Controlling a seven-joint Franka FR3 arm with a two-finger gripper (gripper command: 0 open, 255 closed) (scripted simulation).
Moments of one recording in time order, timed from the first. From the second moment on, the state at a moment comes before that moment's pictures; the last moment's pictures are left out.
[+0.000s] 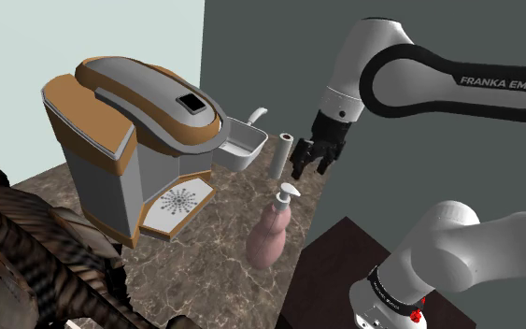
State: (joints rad) arm 0.09 -0.75 0.21 -2.57 0.25 1.82 0.31
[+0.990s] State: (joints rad) arm 0.13 -0.65 0.32 -2.64 0.35 2.02 0.40
